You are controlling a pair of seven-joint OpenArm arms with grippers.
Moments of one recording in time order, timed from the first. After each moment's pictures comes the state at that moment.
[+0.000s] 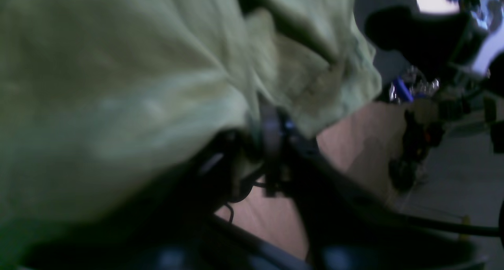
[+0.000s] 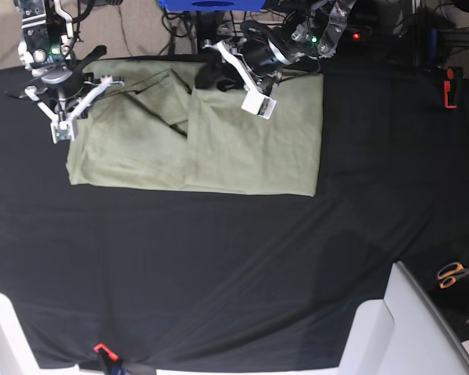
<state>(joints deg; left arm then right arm) 23.2 -7.4 16.6 82.7 -32.4 -25.1 23.2 -27.1 11.7 -0.4 94.5 5.1 -0.3 -31.4</state>
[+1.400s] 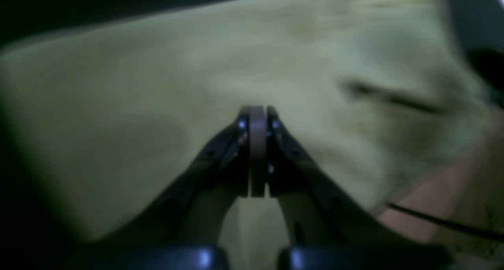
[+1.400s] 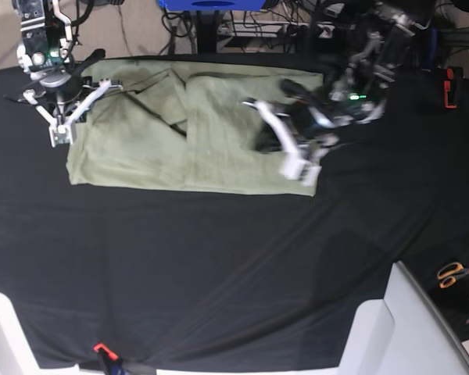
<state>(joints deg) 12.8 -22.6 18.8 92.2 -32.3 -8.5 32.1 -26.3 11.9 0.2 94.7 5.2 -0.2 -31.4</state>
